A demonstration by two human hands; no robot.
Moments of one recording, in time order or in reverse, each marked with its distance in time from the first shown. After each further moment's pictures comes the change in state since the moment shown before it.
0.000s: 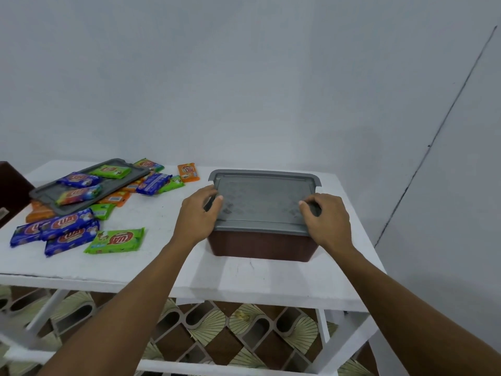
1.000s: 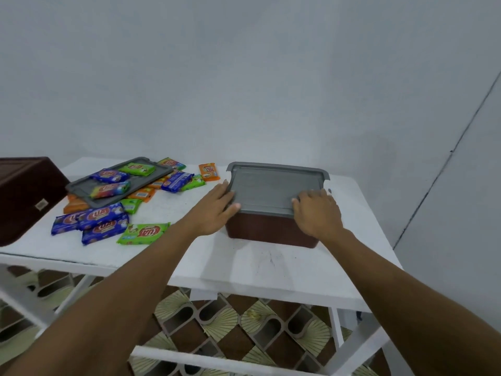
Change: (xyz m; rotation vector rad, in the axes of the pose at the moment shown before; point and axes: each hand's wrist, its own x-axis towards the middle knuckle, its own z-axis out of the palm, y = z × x) left_hand 0.014 -0.023 -0.036 0.419 -0.443 0.190; right_hand 0.015 -0.057 0.029 -0.482 -0.285 -0.122
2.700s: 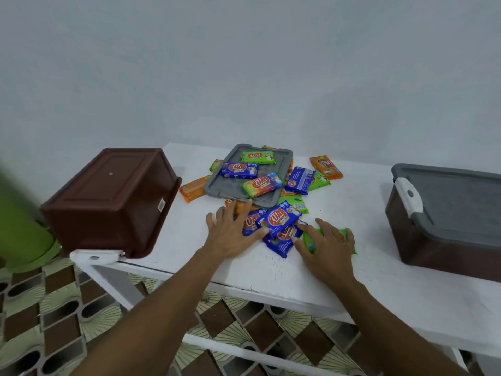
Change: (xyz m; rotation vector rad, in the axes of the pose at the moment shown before) left_hand -0.071 -0.355 -0.035 0.067 -0.130 -0.337; right_hand 0.023 -0.349 0.169 0.141 -0.152 0.046
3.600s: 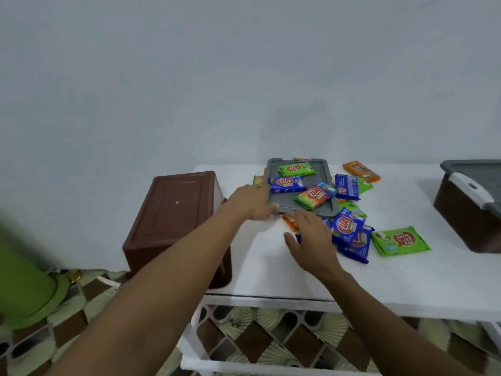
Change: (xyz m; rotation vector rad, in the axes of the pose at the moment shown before) left_hand 0.053 -0.102 -0.135 0.206 -0.048 0.298; right_hand 0.022 -0.209 0.032 0.244 0.123 -0.046
